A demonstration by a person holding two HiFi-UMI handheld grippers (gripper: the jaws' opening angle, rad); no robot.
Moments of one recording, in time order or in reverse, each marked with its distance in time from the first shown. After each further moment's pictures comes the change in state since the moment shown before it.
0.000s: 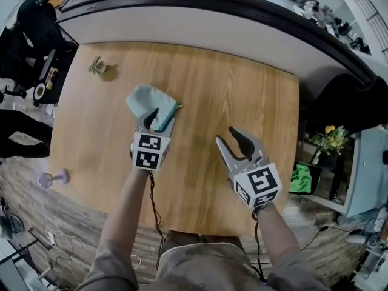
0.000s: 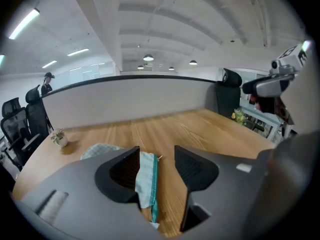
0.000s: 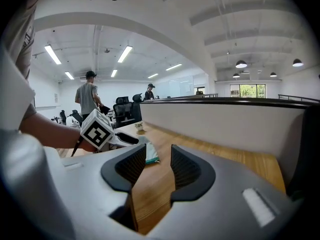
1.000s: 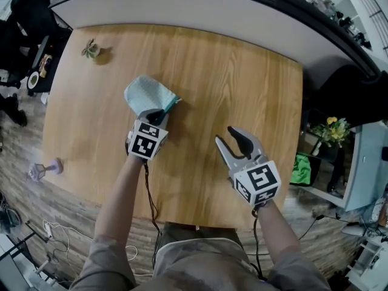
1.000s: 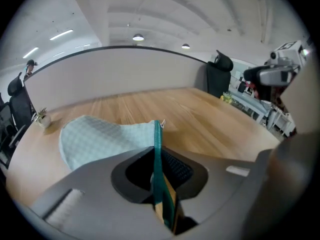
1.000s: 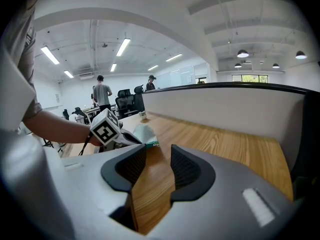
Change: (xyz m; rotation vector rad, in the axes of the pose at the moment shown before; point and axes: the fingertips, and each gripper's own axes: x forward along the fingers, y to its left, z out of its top) left arm 0.021 -0.022 -0.084 0.035 0.213 -0.151; right arm -0.005 0.014 -0.059 0.040 0.109 0.033
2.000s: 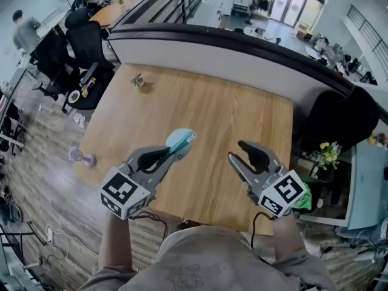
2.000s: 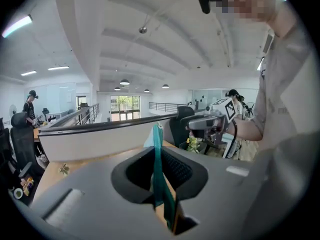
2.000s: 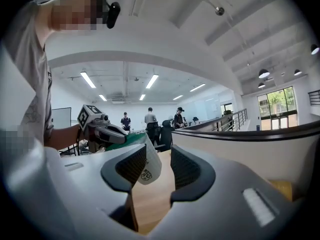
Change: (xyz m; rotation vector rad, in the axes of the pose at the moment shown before) left arm -0.367 -0.152 0.121 0.136 -0.449 -0.102; right arm -0.197 0.102 0.143 -0.124 -0.366 0.296
